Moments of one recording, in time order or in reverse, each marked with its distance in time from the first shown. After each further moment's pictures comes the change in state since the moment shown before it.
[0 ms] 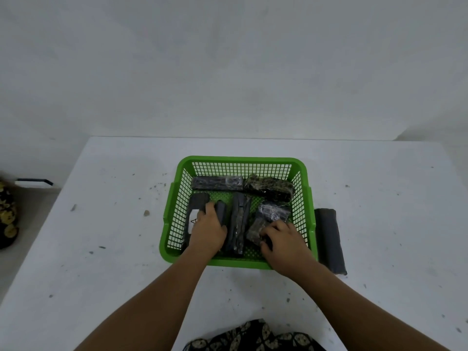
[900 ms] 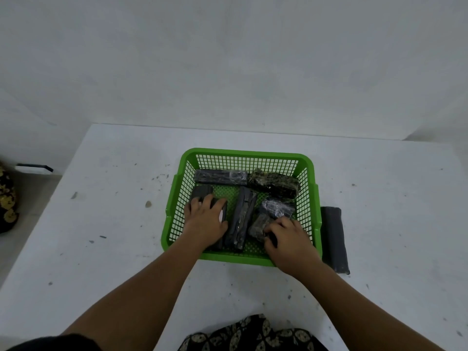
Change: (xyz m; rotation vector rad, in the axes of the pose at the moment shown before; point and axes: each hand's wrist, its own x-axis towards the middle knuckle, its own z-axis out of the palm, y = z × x) left_hand 0.025 -0.034 0.004 0.462 -0.007 0.226; right_hand -0.003 -0.002 -0.006 0.008 -0.018 0.008
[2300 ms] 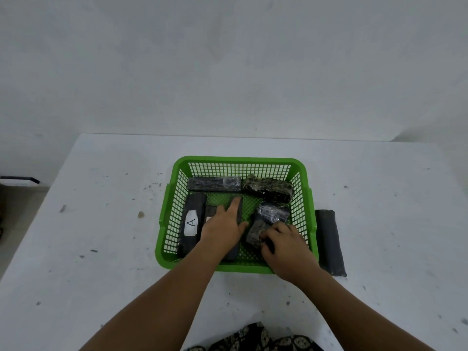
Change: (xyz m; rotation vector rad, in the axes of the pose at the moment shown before) left_hand 0.005 0.058 -0.014 -0.271 -0.089 -0.007; right_hand 0.000 -0.002 -0.001 0.009 0.011 0.026
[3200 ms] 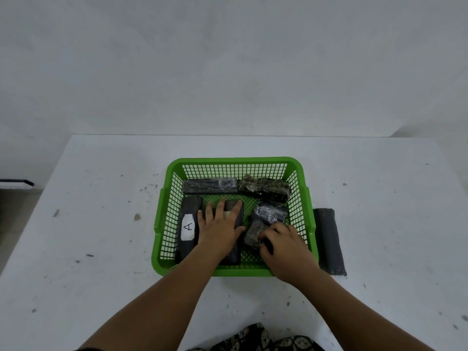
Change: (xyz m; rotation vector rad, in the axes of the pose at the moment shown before) left_hand 0.008 -0.018 0.021 0.217 0.019 0.072; right_hand 0.001 0.000 0.003 0.013 0.013 0.006
